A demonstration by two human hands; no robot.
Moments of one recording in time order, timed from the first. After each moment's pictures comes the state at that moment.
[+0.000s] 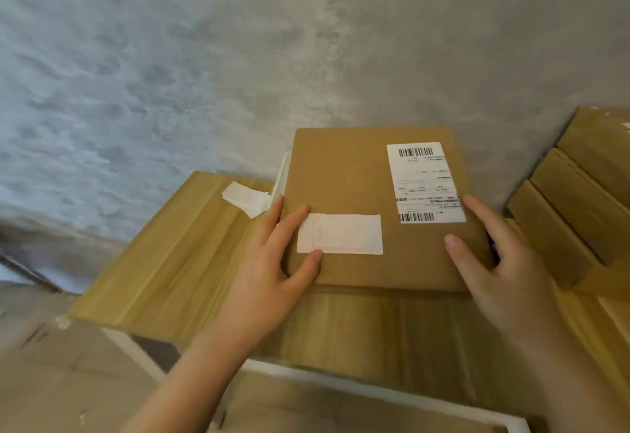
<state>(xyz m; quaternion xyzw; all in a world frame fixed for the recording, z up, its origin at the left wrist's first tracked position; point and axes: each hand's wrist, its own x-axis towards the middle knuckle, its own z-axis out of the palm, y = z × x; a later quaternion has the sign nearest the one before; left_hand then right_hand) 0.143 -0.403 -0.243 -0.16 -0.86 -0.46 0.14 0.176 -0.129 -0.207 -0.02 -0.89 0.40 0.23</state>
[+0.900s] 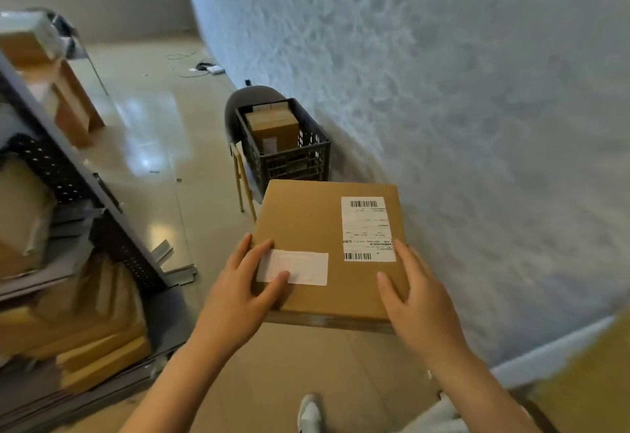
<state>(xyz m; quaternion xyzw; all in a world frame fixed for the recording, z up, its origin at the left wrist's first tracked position) 0.325 -0.971 -0.330 0.39 -0.83 -0.35 0.17 0.124 -0.799 -0.326 0.37 -0.86 0.35 -0.09</state>
